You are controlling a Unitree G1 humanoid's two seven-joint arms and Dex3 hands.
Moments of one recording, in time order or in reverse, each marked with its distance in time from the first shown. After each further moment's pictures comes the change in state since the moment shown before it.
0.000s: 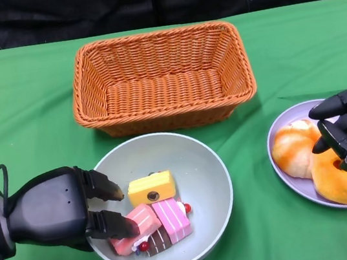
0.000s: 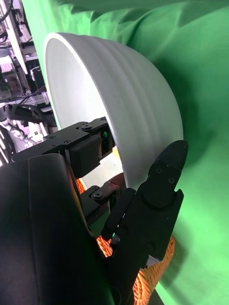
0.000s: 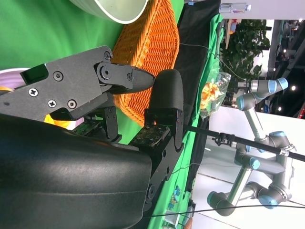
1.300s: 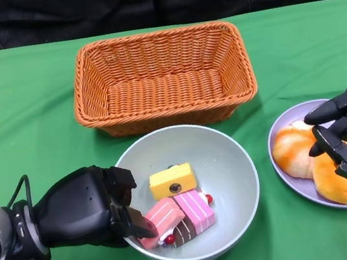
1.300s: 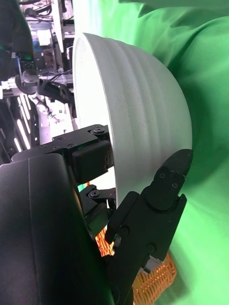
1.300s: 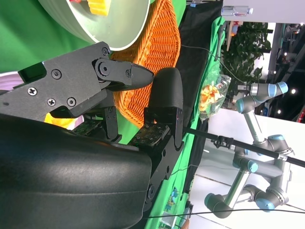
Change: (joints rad) left arm 0.033 -0.137 -0.004 0.119 -0.154 -0.044 0.063; right arm 0.012 0.002 0.021 0.000 -0.026 -0.022 -0.012
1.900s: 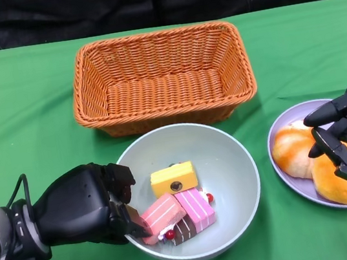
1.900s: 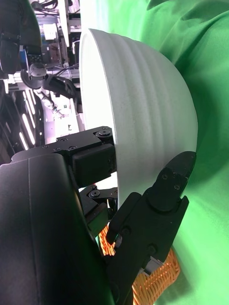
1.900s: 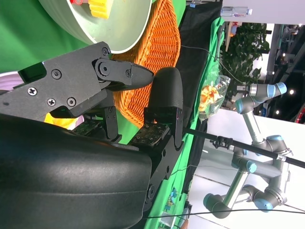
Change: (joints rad) left arm 0.006 0.000 0.028 0.001 -0.005 -0.001 -0.002; right arm -0.001 0.000 0.003 0.015 0.000 -0.023 0.002
